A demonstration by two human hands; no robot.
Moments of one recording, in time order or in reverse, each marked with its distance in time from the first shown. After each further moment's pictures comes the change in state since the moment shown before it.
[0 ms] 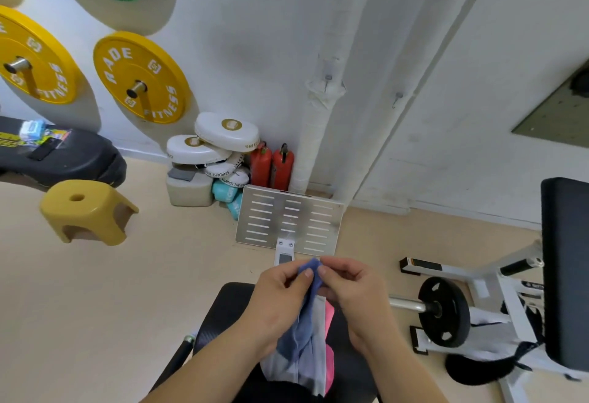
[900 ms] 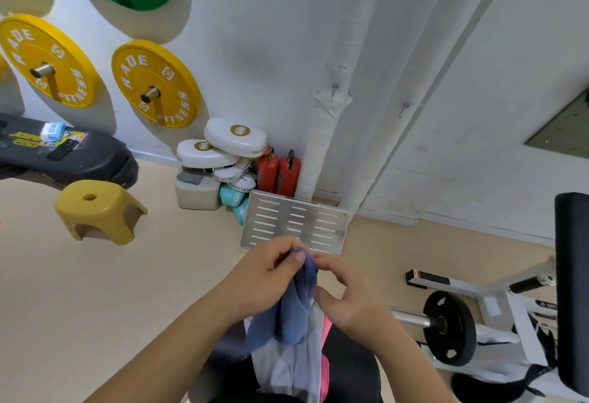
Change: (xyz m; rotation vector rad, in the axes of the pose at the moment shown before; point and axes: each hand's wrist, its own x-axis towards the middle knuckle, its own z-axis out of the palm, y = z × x) left_hand 0.001 0.056 -0.021 0.558 -0.109 0.351; right_hand 0.005 -0.020 -0.026 -0.620 -0.342 -0.390
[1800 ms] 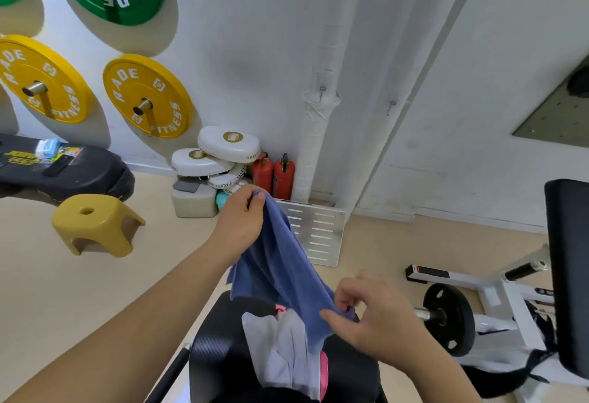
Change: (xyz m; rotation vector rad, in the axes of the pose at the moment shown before) left_hand 0.068 -0.006 -0.024 0.000 0.409 -0.220; right_hand -0.044 0.010 -0.036 -0.364 0.042 -0.100
